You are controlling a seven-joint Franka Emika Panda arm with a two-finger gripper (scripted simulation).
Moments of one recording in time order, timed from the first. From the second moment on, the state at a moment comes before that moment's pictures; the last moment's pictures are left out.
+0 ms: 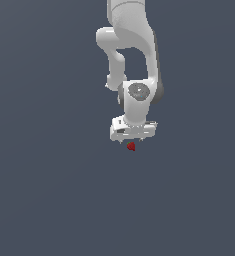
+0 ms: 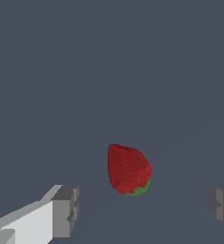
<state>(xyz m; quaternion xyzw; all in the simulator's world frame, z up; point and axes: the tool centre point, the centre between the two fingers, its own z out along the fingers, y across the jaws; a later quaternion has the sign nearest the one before) -0.042 0.069 0.076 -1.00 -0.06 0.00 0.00</state>
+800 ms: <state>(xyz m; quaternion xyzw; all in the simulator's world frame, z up) -0.046 0.071 0.035 -1.00 -0.06 0.00 0.00</state>
